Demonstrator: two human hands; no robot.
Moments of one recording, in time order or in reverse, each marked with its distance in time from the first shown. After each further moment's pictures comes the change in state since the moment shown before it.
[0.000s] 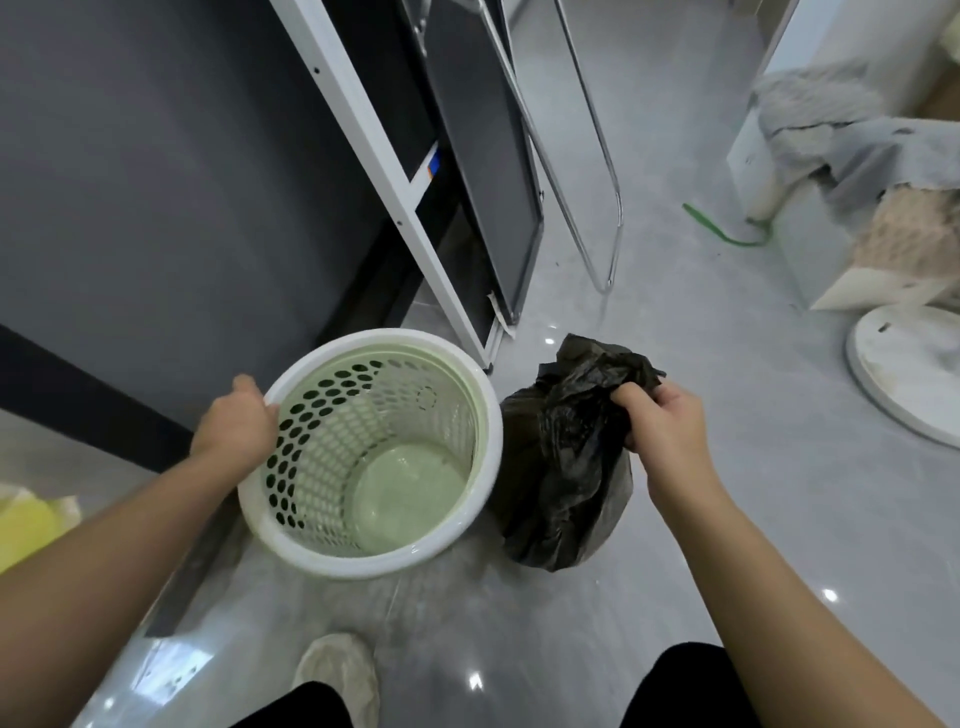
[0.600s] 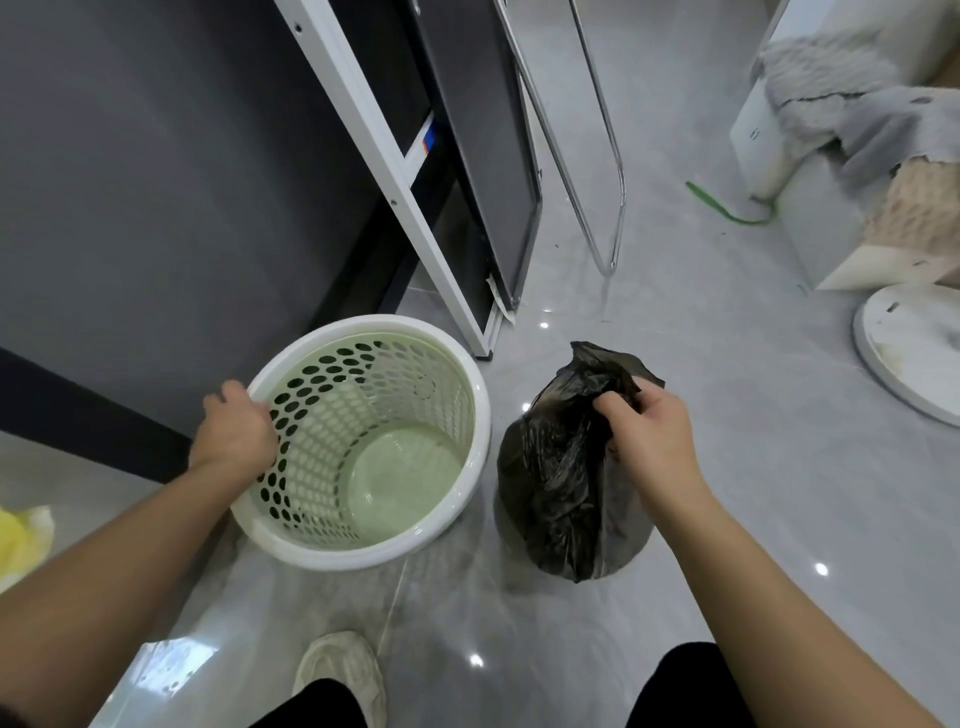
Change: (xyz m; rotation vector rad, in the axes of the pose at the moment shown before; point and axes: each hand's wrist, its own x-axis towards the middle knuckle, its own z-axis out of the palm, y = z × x) left_hand 0.007 -0.004 0.027 -0.063 -0.003 -0.081; right_hand 0.003 0.028 0.018 -0.153 -0.041 -0.037
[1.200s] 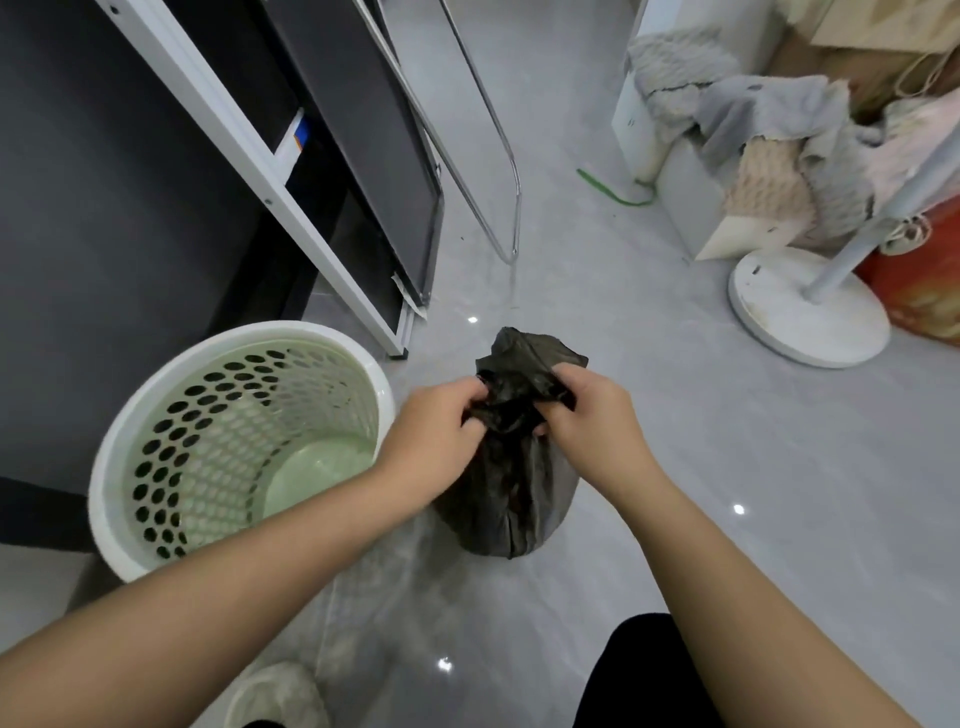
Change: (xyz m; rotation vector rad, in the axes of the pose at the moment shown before) left_hand -0.168 0.182 0.020 -0.407 -0.374 0.824; right_hand -0.015 -0.001 -0.046 -0.341 -0.028 -0.205
